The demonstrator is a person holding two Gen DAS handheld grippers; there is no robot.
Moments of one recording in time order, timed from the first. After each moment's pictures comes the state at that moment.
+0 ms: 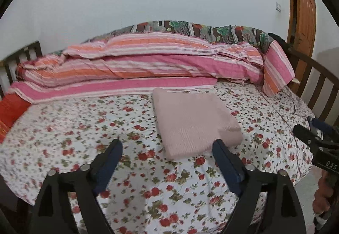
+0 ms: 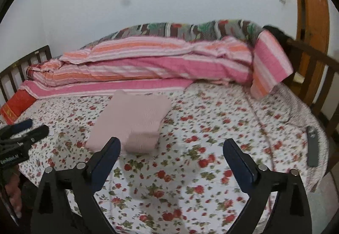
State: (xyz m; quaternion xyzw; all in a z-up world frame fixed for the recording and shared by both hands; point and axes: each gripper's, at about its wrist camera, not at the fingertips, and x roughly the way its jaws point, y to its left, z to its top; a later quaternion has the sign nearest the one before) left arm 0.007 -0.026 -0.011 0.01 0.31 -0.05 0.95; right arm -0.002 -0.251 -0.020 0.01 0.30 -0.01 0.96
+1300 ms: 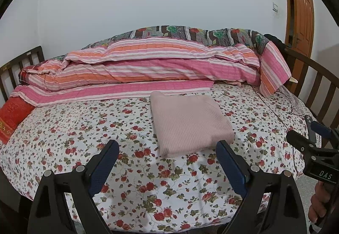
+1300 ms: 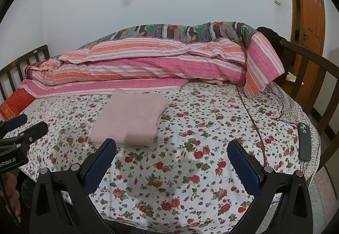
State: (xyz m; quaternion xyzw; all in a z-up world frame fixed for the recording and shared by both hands) left arm -0.016 -0.040 -0.002 0.01 0.30 -0.04 0.95; right arm -0.023 -0.249 -0.015 0.01 0.30 -0.02 0.95
